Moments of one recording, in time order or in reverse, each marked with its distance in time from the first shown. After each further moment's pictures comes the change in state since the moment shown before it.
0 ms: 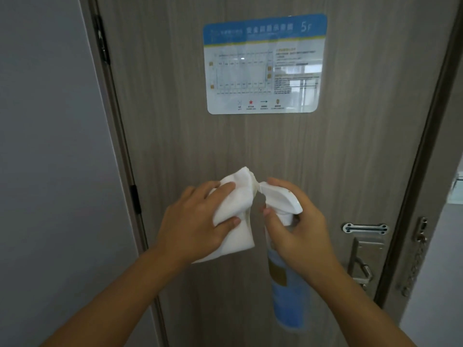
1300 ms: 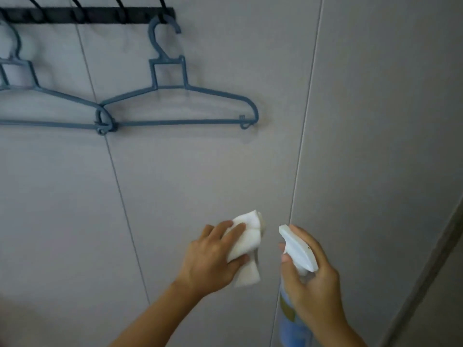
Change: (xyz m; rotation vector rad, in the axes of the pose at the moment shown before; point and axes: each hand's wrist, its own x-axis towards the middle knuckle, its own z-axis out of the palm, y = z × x) left_hand -0.455 0.187 -0.284 0.865 0.005 -1.096; right_hand -0.279 -0.216 0.136 0.886 -0.870 0.022
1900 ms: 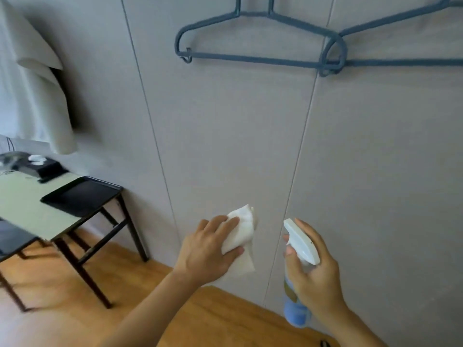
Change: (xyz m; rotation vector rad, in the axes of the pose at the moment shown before) left_hand -0.300 -0.356 -0.156 0.137 -0.117 -0.427; right_hand -0.173 -0.060 0.408 0.115 -0.399 0.115
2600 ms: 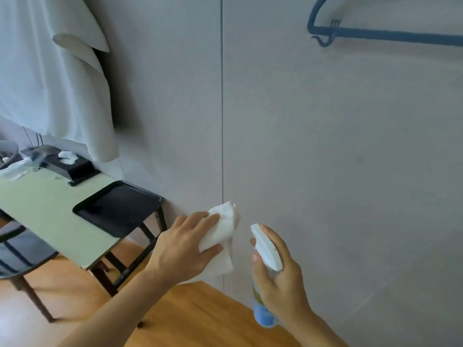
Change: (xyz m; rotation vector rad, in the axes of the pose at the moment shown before) left_hand 0.067 -0.369 -0.042 0.057 -0.011 -0.064; right_hand 0.110 0.011 0.385 0.087 -0.225 0.003
